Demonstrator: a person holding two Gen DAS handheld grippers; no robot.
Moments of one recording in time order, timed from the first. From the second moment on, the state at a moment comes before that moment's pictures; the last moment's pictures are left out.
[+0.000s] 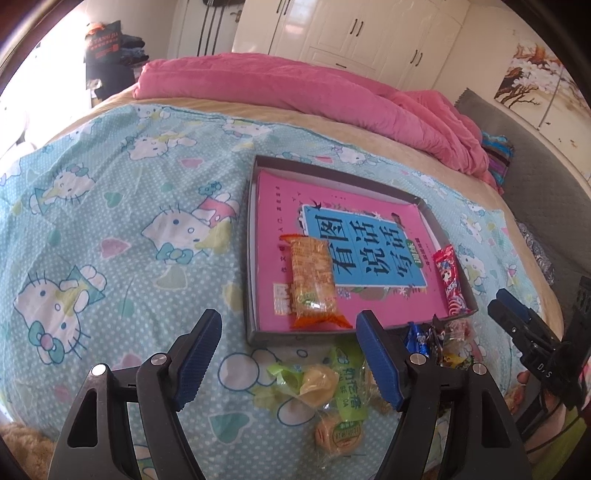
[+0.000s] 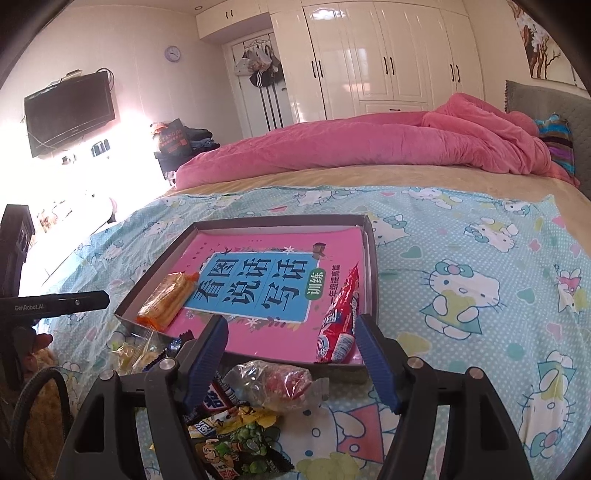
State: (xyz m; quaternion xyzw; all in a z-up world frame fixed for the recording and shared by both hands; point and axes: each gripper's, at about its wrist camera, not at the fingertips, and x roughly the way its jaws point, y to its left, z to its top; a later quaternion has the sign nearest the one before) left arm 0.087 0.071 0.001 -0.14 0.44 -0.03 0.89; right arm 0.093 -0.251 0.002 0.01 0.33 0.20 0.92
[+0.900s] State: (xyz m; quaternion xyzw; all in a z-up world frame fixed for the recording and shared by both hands) left arm 0.078 0.060 -0.034 -0.11 0.51 -0.03 0.85; right arm 0.087 -0.245 -0.026 0.01 0.40 0.19 0.90
